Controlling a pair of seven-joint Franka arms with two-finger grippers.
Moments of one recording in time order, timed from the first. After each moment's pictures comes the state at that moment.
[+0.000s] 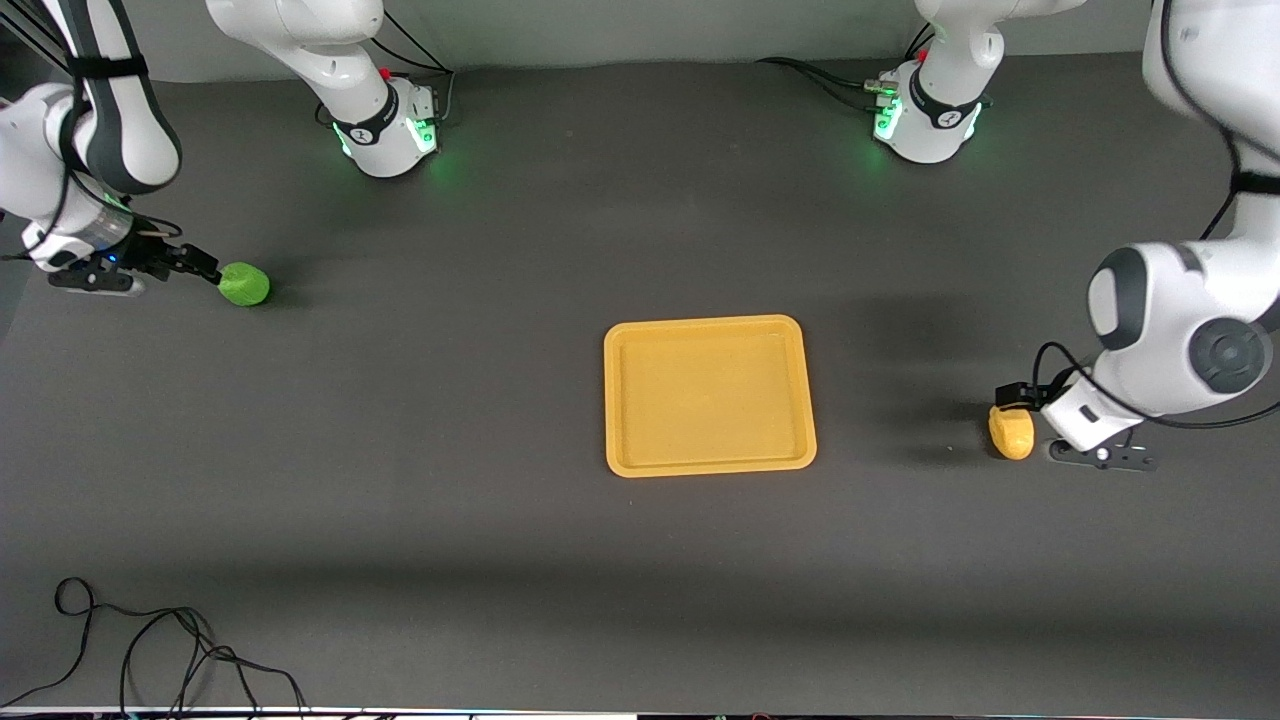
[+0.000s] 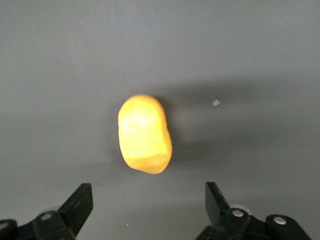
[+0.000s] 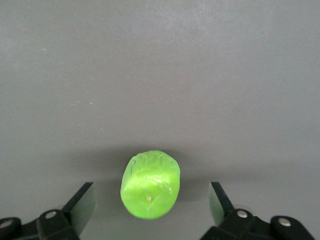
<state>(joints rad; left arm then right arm) 0.10 0.40 -0.04 -1.95 0.07 2.20 0.12 -0.05 -0.09 -0.57 -2.62 -0.14 2.51 -0.37</state>
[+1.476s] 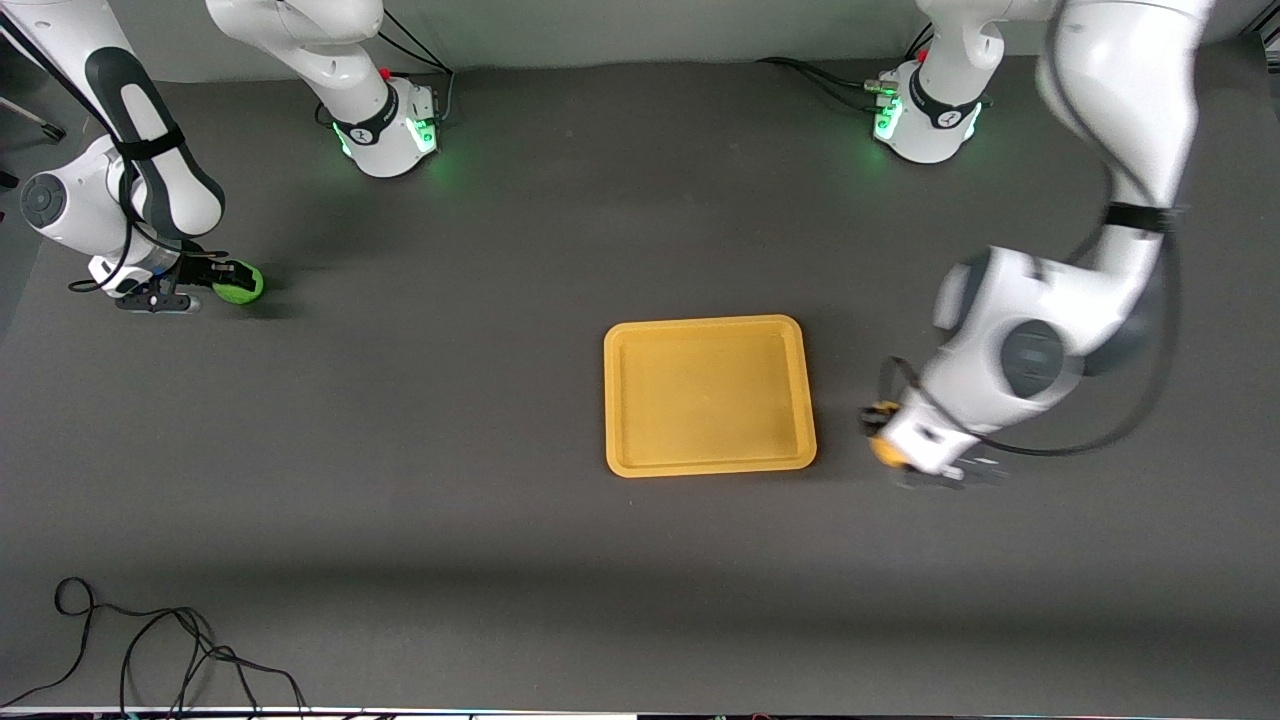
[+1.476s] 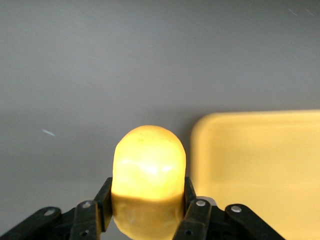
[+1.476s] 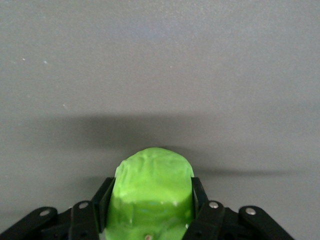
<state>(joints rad) -0.16 0.46 -0.22 -1.72 0.07 2.11 -0.42 -0.04 0.14 -0.56 -2.62 -0.02 2.60 -0.53</state>
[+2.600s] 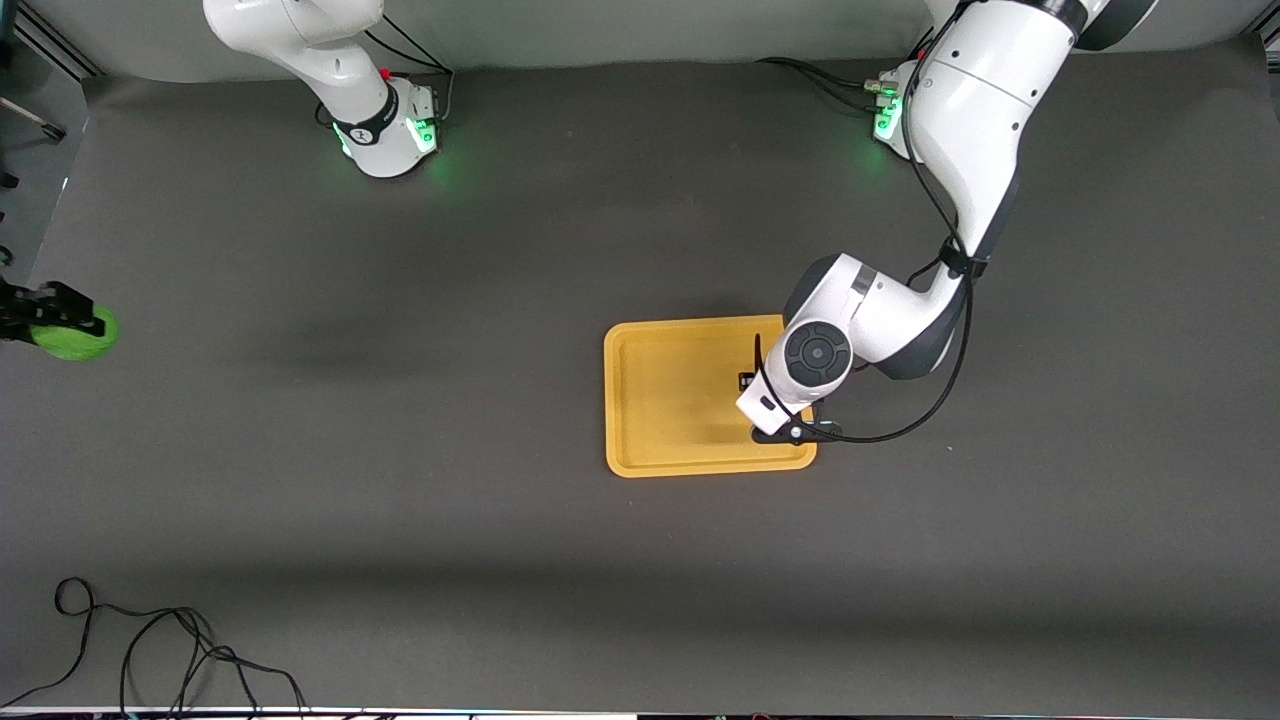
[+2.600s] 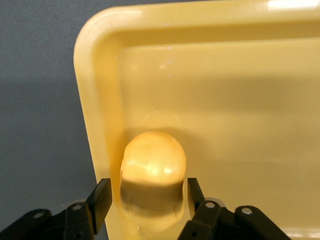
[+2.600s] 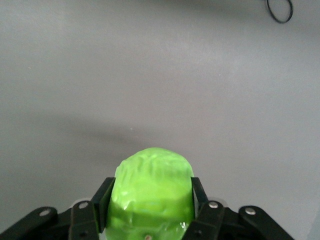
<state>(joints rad) -0.34 0.63 -0.21 -1.72 0.07 2.14 -0.59 0.22 0.06 -0.54 -1.73 -0.01 1.75 -0.51</state>
